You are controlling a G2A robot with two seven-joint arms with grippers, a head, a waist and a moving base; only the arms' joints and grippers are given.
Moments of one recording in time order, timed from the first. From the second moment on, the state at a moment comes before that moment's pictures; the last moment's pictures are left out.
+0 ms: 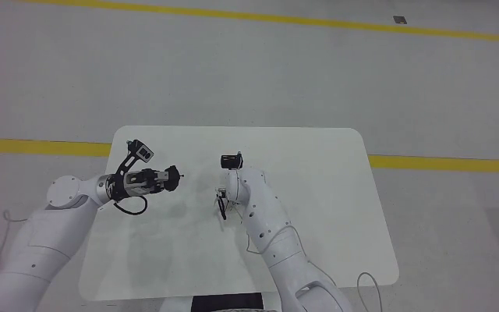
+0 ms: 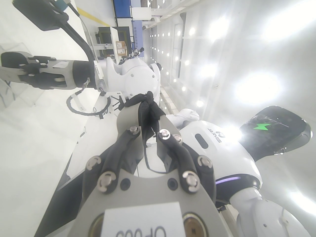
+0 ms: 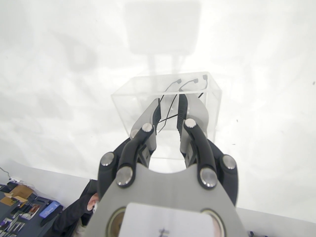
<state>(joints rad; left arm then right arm) 1.27 -1.00 -1.27 -1.24 -0.83 -0.34 -1.39 -1.13 -1.83 1.19 -1.14 -1.57 0.34 1.28</state>
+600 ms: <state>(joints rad) 1.27 -1.00 -1.27 -1.24 -0.83 -0.34 -1.39 -1.11 -1.82 1.17 -1.11 -1.57 0.34 1.29</state>
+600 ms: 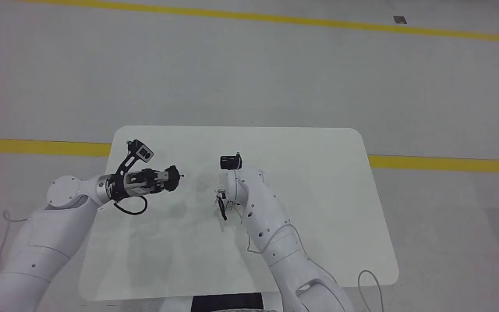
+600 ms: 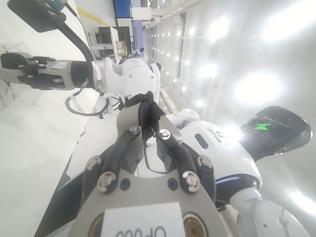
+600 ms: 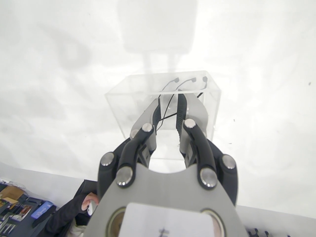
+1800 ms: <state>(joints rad) 1.27 -1.00 -1.27 -1.24 -0.83 -0.34 -1.39 -1.23 -1.81 1.18 -1.38 -1.57 0.34 1.35</state>
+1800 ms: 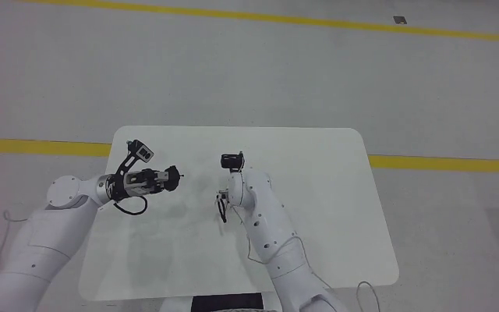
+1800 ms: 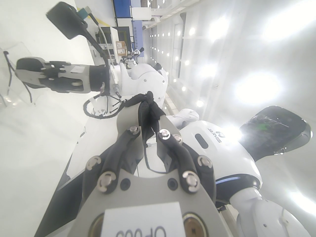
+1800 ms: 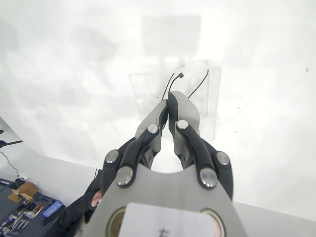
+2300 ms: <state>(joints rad) 1.27 -1.00 -1.27 -1.24 -0.83 -0.34 -1.39 -1.45 -1.72 1.16 -1.71 -1.29 0.31 1.12</state>
